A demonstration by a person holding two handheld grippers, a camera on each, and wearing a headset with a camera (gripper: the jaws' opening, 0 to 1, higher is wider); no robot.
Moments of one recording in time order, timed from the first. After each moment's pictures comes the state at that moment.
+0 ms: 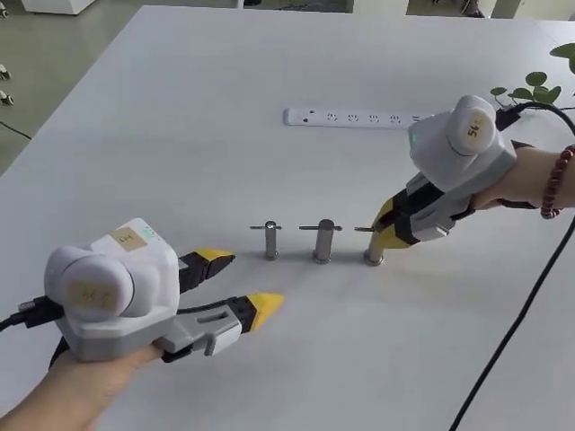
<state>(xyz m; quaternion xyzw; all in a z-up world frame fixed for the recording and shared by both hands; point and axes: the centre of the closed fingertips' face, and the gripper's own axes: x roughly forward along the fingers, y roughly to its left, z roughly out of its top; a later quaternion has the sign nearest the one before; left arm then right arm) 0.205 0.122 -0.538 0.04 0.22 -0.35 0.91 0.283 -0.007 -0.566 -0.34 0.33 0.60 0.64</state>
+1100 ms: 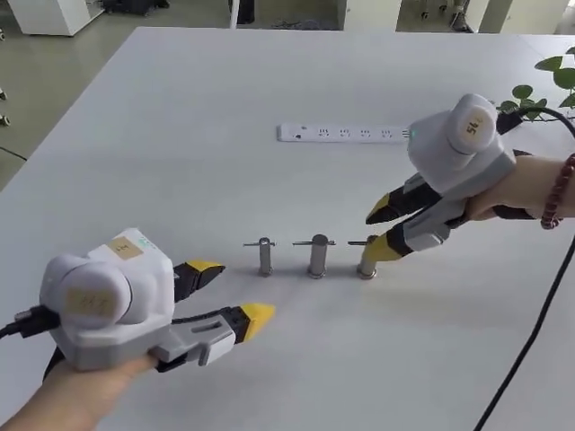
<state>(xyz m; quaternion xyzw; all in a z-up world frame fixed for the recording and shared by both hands) 0.214 0.128 -0.535 0.05 0.23 -0.34 0.91 0.282 -0.004 -0.540 -0.27 0.34 0.56 0.71</state>
